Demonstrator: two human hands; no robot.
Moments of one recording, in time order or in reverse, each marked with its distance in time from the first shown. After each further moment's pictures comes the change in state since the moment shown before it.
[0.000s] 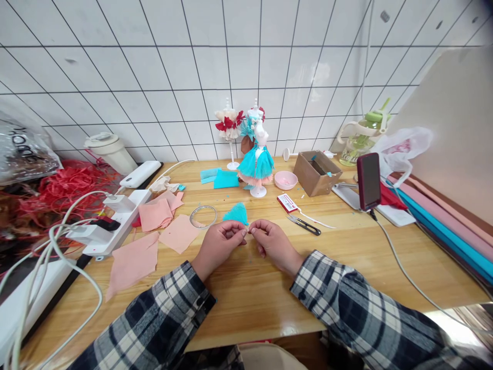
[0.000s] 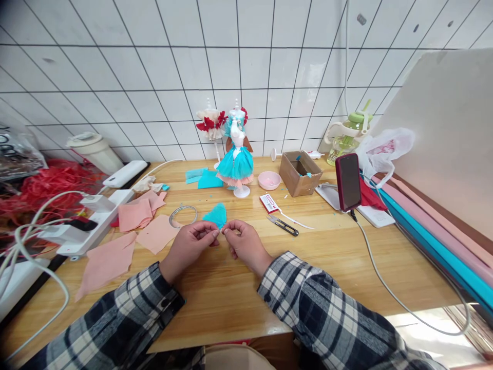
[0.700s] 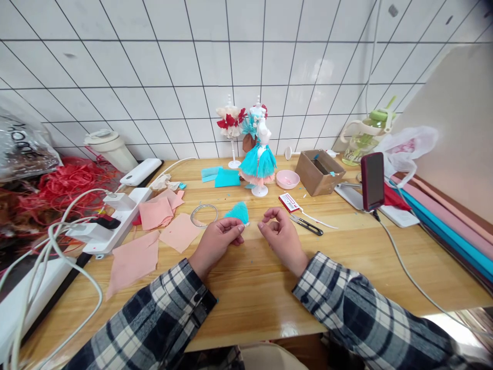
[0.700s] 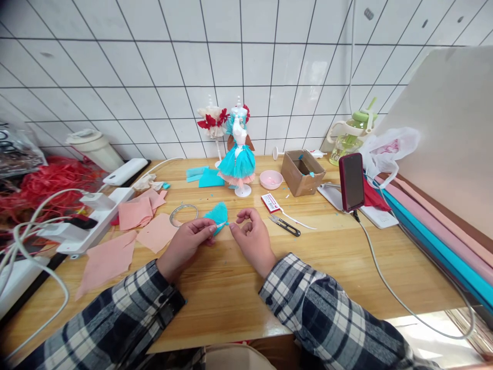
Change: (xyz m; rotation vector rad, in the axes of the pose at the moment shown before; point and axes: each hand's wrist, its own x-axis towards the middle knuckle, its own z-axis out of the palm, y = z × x) left_hand 0.004 -0.005 -0.005 -0.190 -0.001 -0.146; right_hand -0.006 -0.014 -0.011 -0.112 0.221 -0.213
